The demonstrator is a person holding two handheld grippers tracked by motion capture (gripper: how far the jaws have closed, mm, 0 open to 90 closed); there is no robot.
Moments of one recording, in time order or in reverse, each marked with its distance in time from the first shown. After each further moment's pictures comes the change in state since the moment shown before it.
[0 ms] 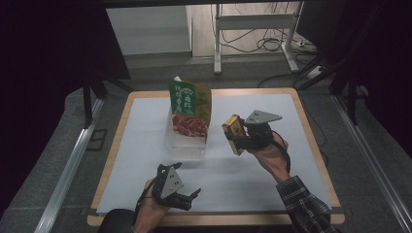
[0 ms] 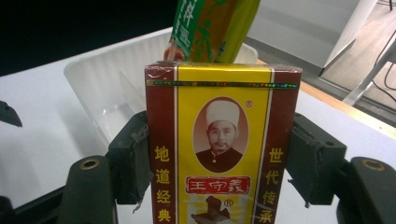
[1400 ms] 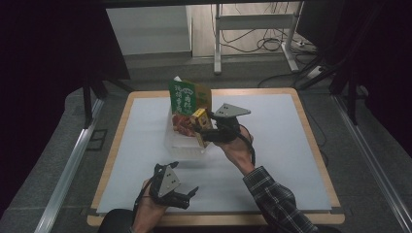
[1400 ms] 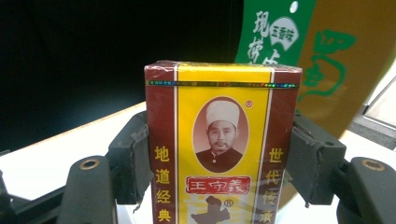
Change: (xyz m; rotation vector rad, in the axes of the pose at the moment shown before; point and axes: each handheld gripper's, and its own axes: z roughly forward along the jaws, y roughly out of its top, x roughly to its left) left arm 0.004 -0.001 -0.004 0.006 0.023 -0.024; right arm 0.042 0.037 0.066 -0.157 0.111 0.047
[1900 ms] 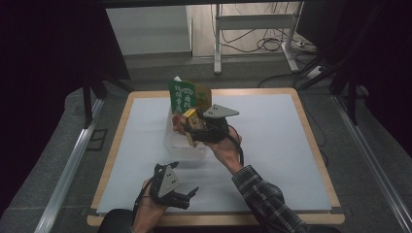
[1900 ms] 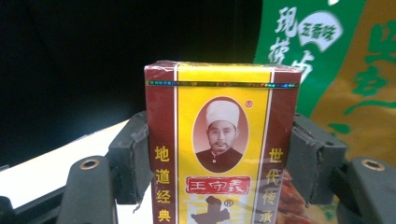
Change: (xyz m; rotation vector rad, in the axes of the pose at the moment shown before) left arm 0.000 0.000 0.000 0.001 -0.004 0.000; right arm 0.011 -0.004 0.030 -0.028 0.016 0.022
